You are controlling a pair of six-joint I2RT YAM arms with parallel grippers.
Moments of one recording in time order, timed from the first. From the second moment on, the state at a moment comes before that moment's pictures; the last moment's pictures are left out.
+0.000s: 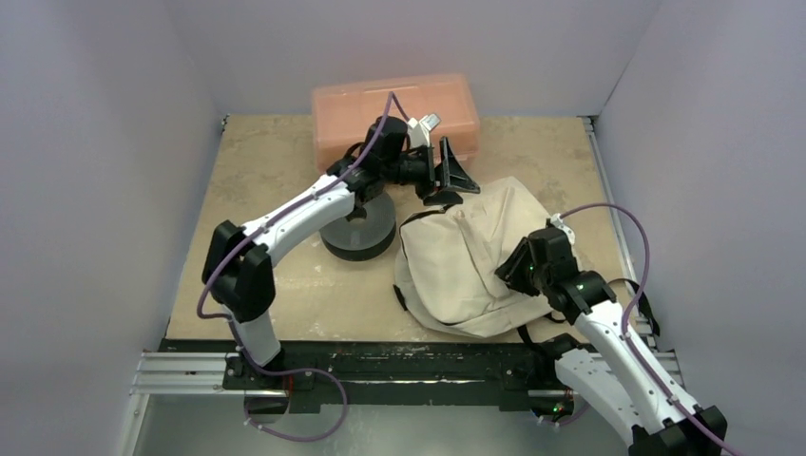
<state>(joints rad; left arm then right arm) -0.67 1.82 1.55 -0.13 0.67 -1.06 0.36 0.74 0.59 -0.72 0.09 0.84</state>
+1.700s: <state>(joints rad) -0.68 0.94 0.94 -0.44 0.24 -0.61 0.80 1.08 0.94 -0.53 0.17 0.44</state>
